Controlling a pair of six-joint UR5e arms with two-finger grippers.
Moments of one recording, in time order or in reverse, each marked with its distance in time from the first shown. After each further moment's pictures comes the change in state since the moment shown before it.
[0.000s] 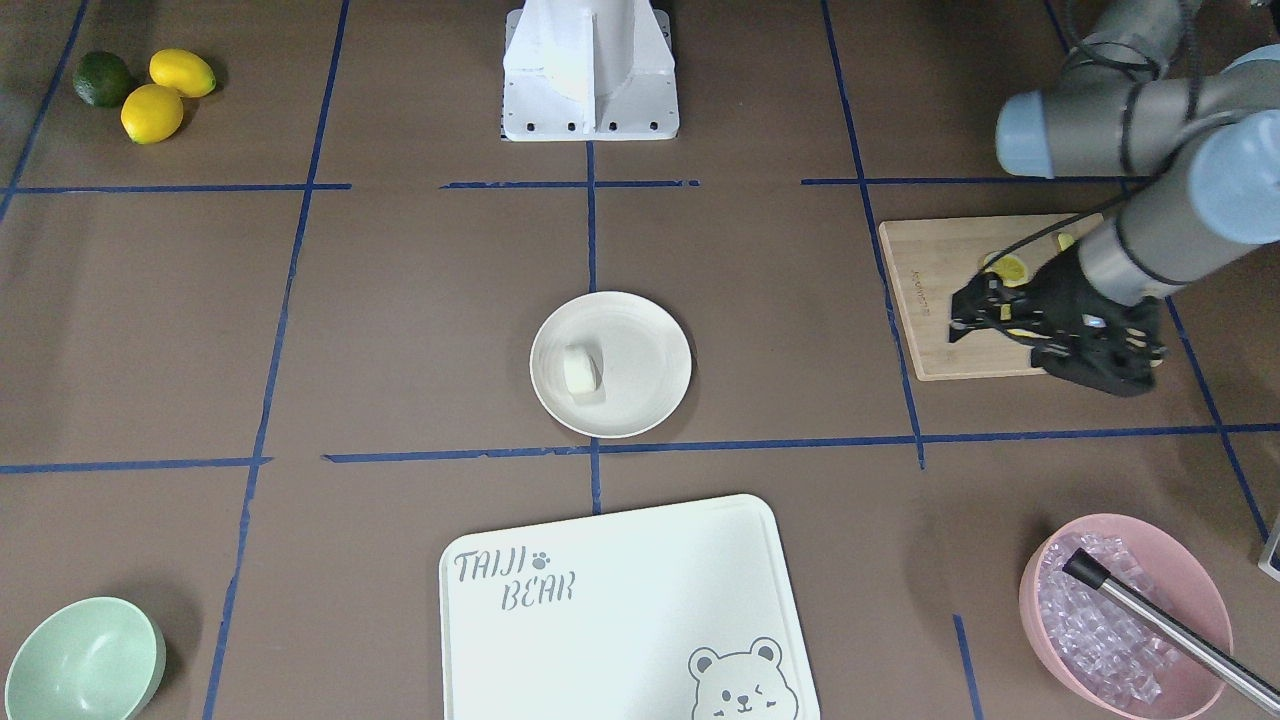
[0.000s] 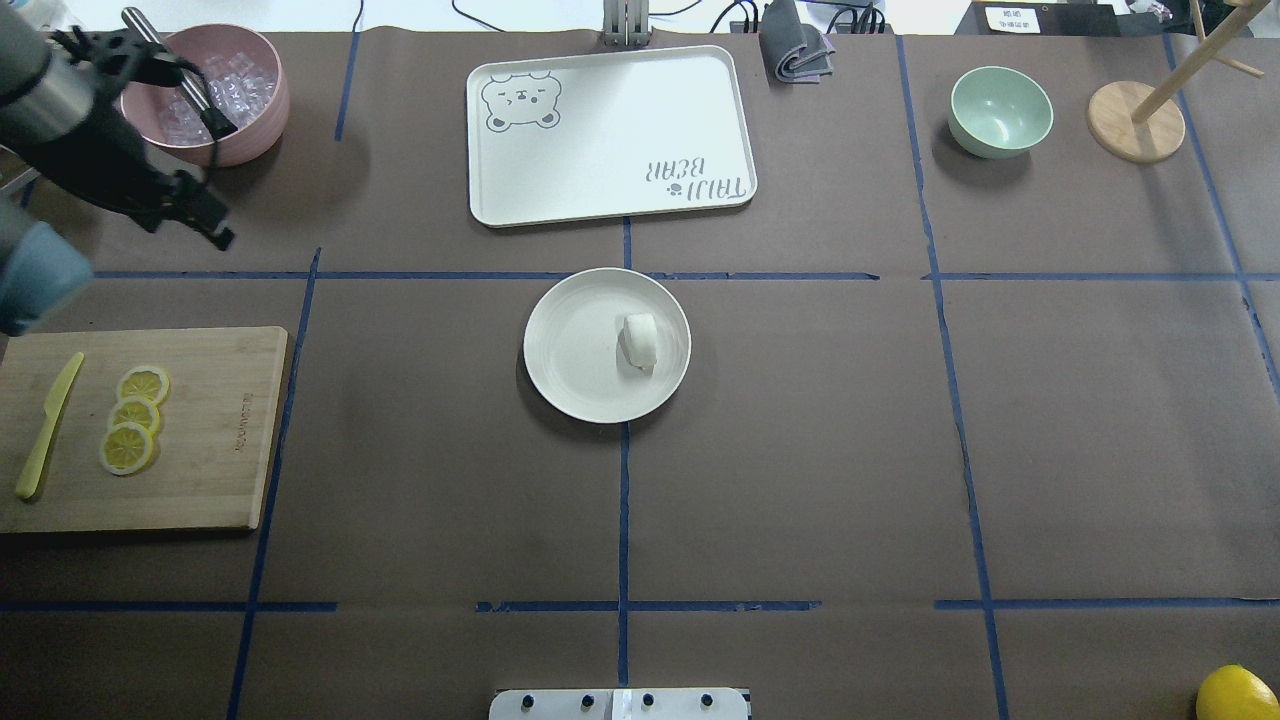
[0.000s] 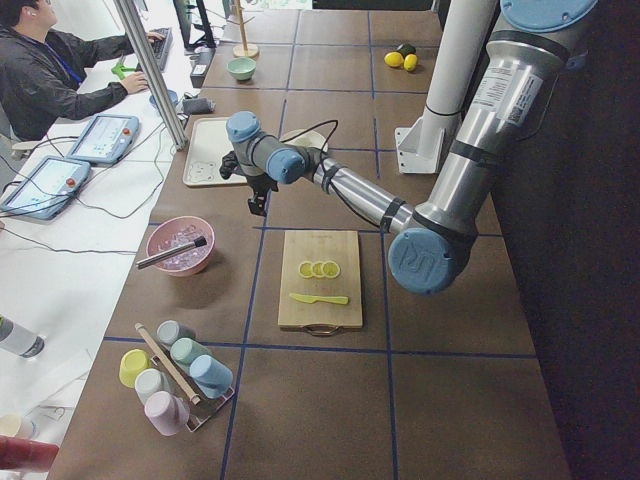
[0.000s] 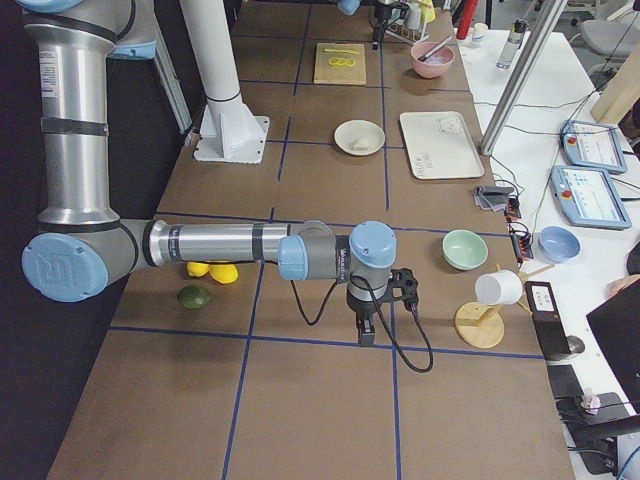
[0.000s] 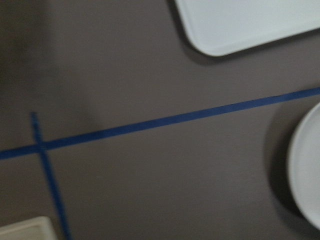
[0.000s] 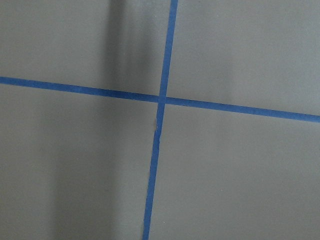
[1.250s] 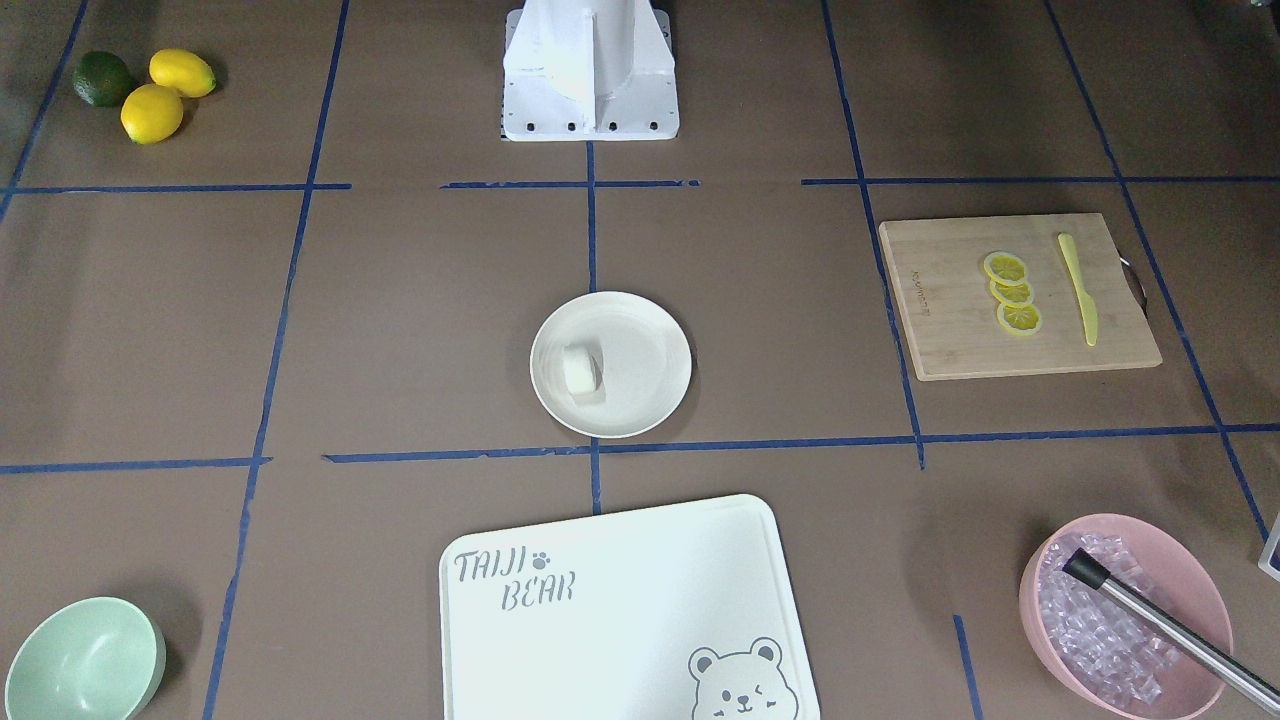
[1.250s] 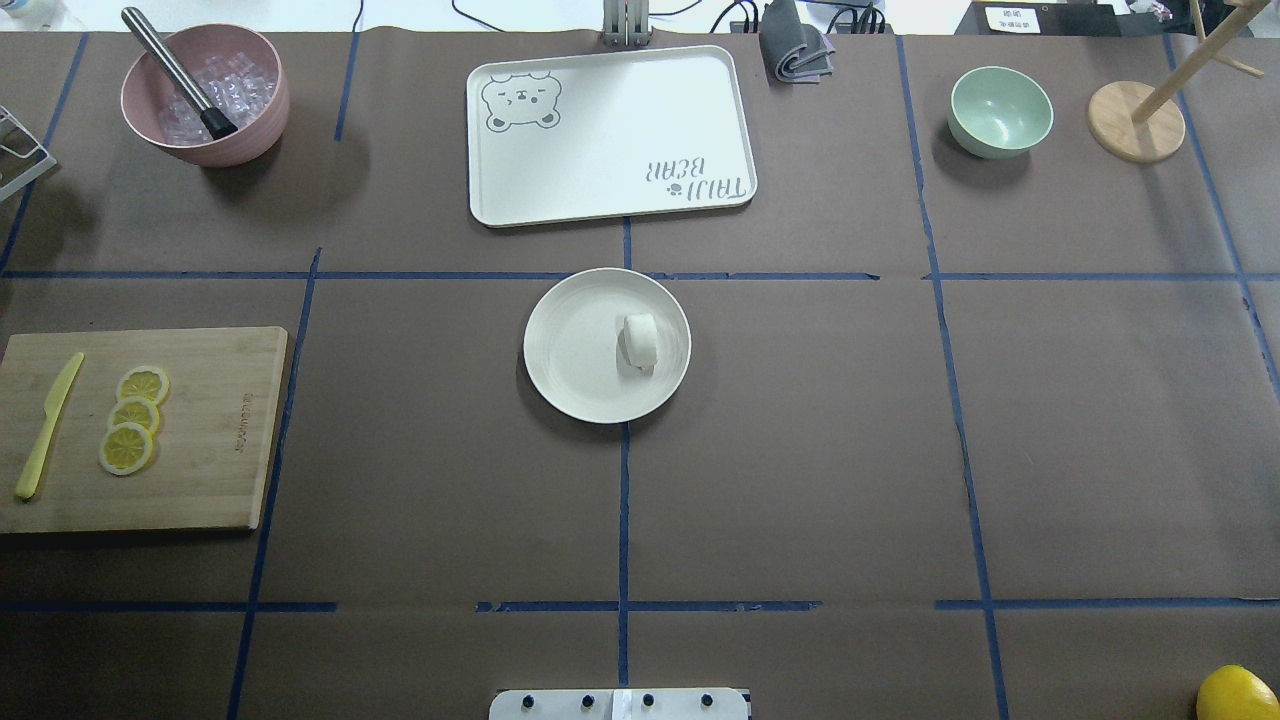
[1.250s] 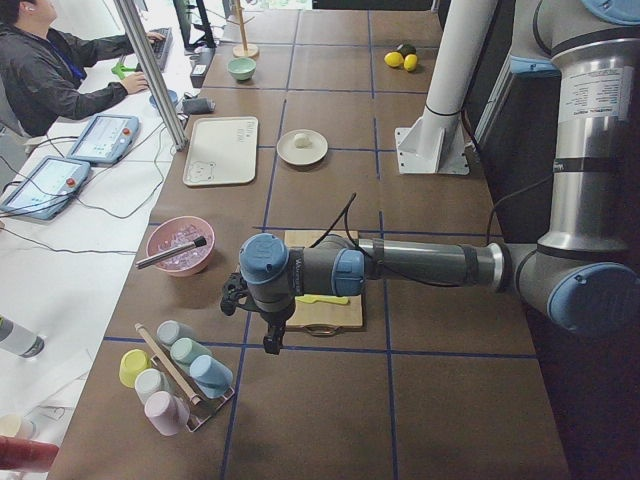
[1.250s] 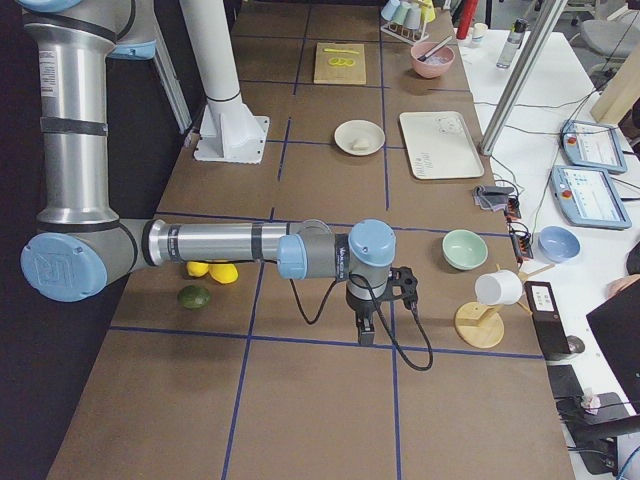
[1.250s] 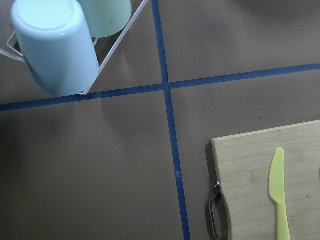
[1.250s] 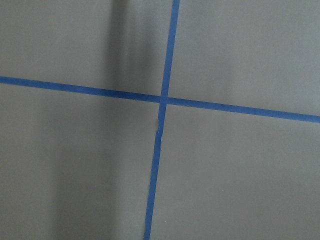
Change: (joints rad) left arm -0.429 0.346 0.026 0.036 -0.008 0.394; right arm 0.000 -0.003 0.007 0.000 0.001 0.000
